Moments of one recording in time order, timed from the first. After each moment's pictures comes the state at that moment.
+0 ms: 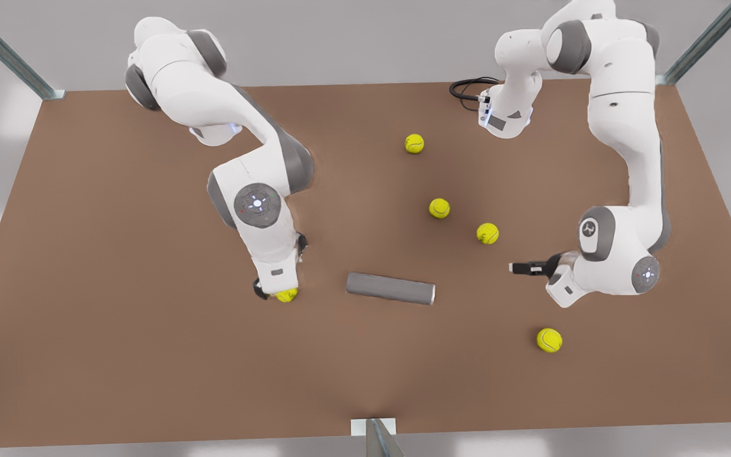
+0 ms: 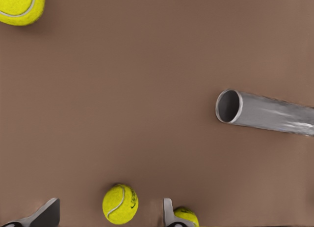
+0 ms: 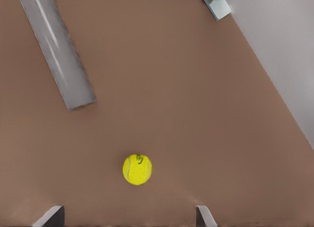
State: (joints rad) left arm -0.02 0.60 -0.05 -1.51 -0.41 1.75 0.05; right arm 0.37 0.68 0.15 -0.91 -0.17 1.60 -0.38
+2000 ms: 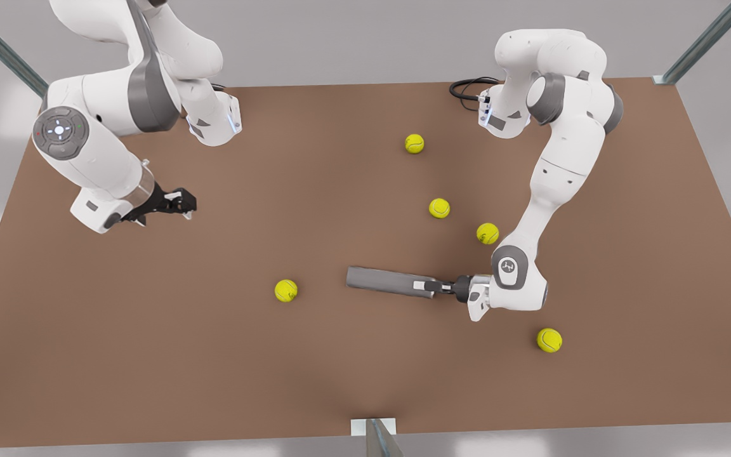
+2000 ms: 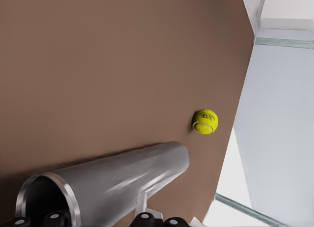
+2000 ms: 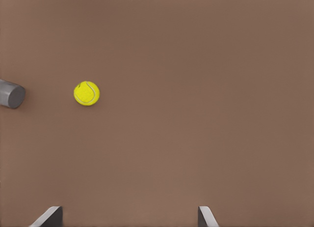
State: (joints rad) left arm -0.02 0.94 -0.32 -1.48 -0.99 2.06 0.40; right arm -0.01 0.11 0.24 -1.49 -0.05 1.51 0.08
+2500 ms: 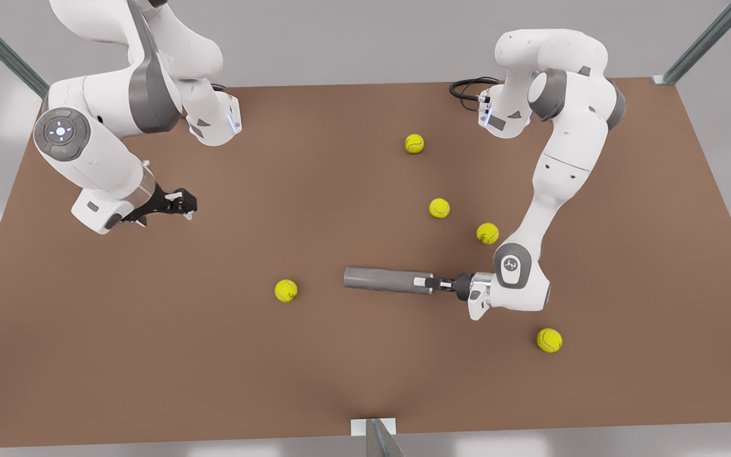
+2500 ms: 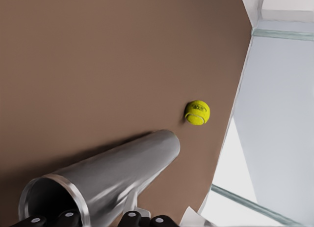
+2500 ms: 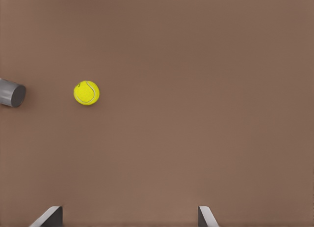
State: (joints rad) left arm -0.02 0.91 -0.32 -1.48 -0.97 2.01 0.37; right arm -0.01 0.12 0.24 -1.49 -0.06 1.51 0.08
